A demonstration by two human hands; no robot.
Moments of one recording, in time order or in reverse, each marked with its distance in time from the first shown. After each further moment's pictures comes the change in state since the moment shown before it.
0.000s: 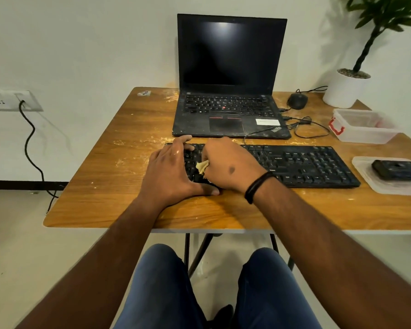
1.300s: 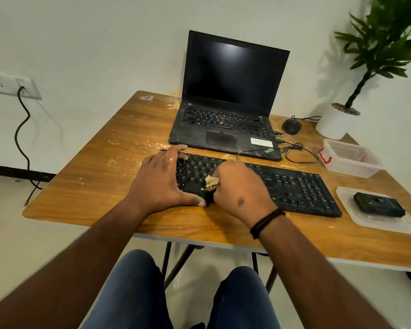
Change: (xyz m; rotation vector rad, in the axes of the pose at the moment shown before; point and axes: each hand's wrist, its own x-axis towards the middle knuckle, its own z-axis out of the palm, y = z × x) left_hand -0.002 0.000 -0.001 0.009 -0.011 0.006; right_hand -0.032 0.020 -0.003 -0.074 -0.017 0.102
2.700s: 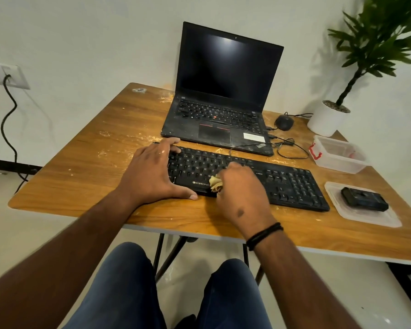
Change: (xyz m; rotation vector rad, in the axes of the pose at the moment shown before) left_hand 0.002 0.000 0.000 0.018 0.002 0.016; right_hand -0.026 0.011 0.010 0.027 0.012 0.116
